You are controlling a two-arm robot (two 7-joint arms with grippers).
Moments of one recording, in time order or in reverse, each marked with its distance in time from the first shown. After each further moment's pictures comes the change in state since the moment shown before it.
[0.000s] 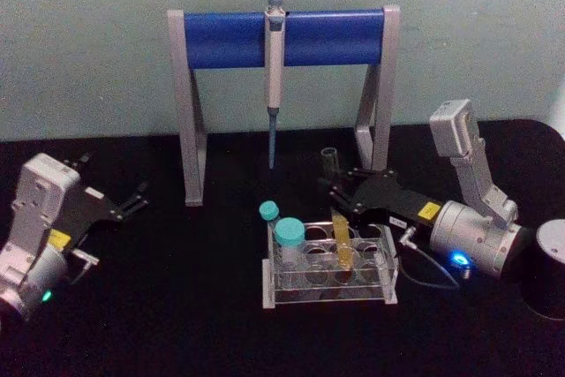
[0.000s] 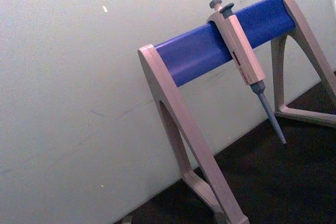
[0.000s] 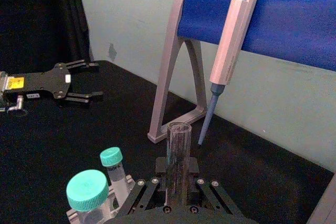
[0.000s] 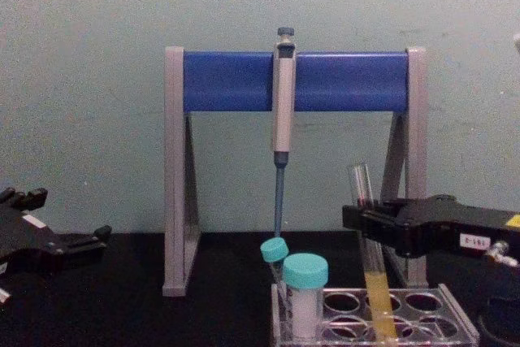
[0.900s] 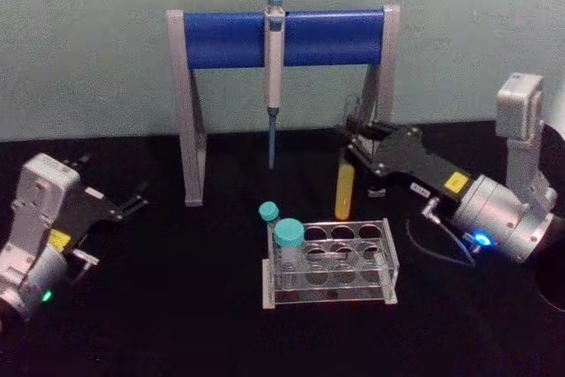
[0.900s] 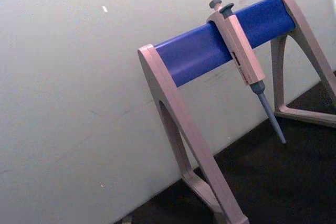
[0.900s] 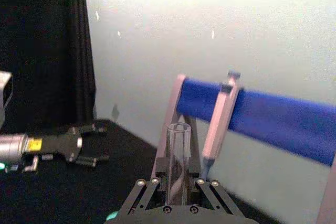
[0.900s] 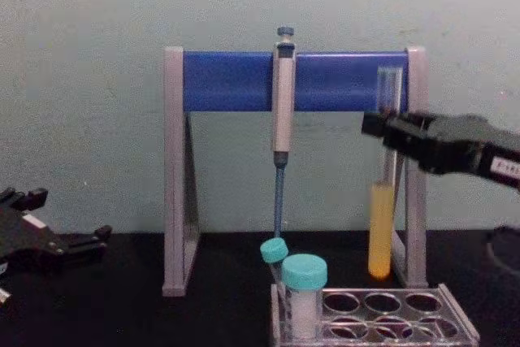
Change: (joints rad) left arm 0.000 0.000 0.000 0.000 0.000 0.000 0.000; right arm -0.049 0.006 0.080 -0.084 0.082 -0.187 0.038
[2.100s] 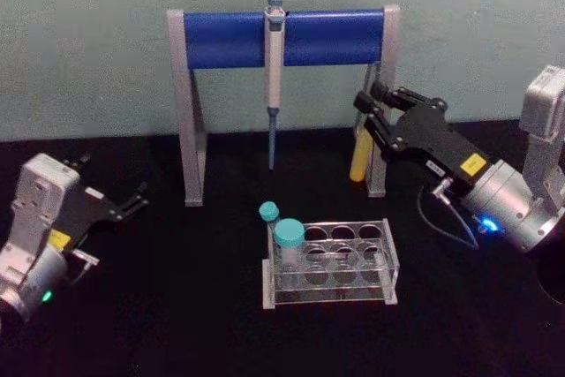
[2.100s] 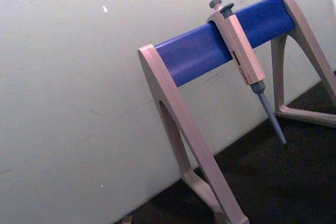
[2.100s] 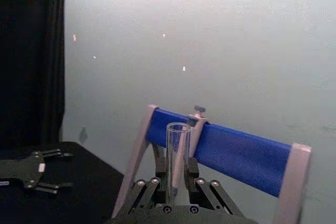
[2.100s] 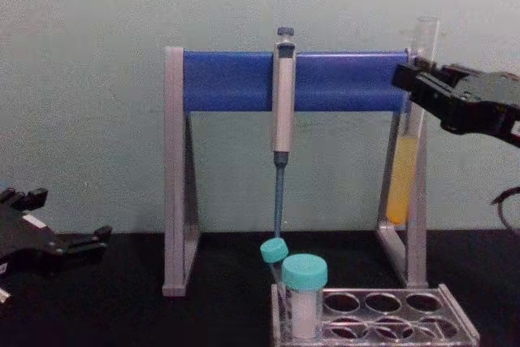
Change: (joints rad) left arm 0.000 0.000 0.000 0.000 0.000 0.000 0.000; right arm -0.015 -0.054 0.078 0.009 -0.081 -0.128 -0.045
